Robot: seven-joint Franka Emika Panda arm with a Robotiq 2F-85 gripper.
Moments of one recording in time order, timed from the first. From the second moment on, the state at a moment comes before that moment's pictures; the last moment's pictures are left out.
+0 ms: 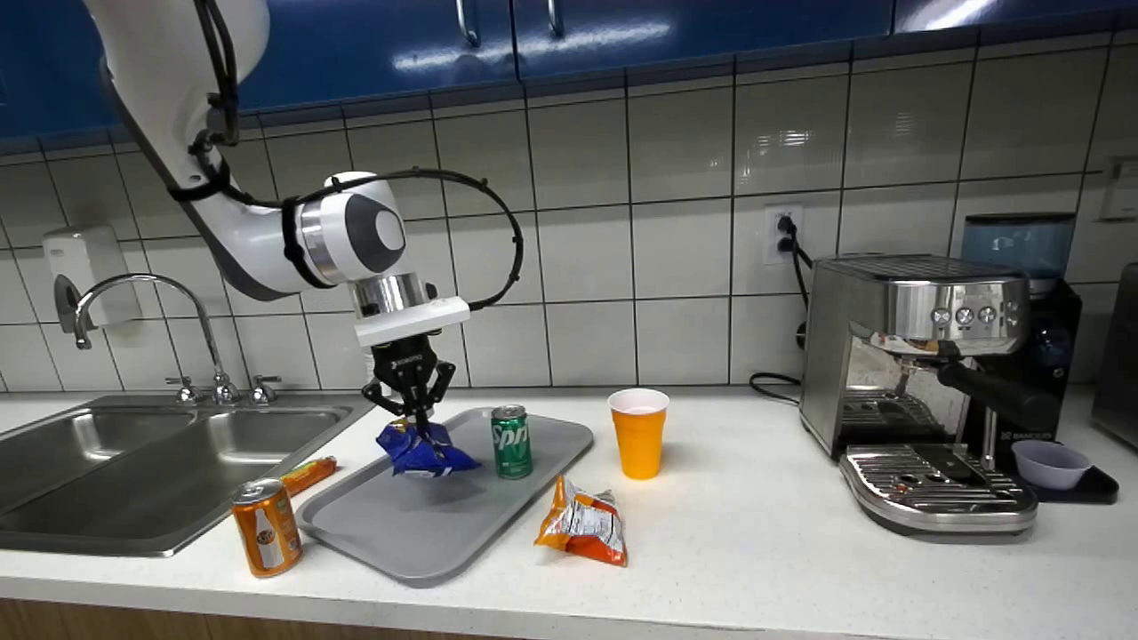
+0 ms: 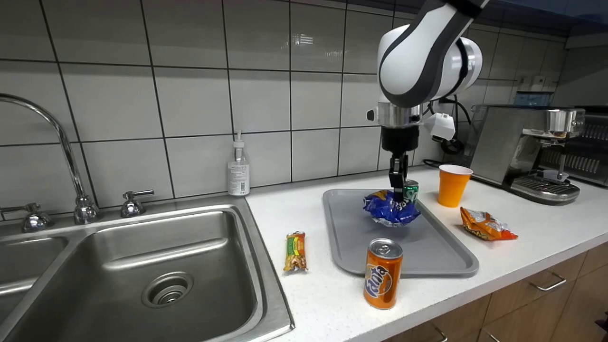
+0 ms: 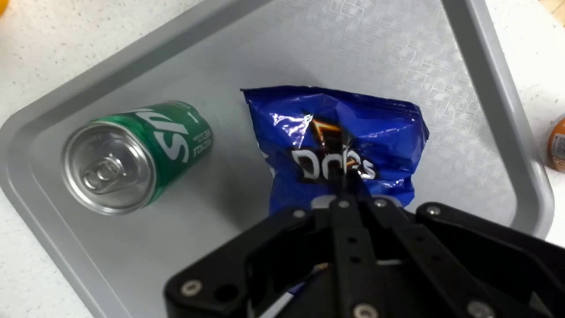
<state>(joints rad) 0.02 0.28 0.05 -2.24 -0.24 2.48 -0.59</state>
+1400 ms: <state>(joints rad) 0.17 0.44 0.08 -1.98 -0.29 2.48 -0.32</state>
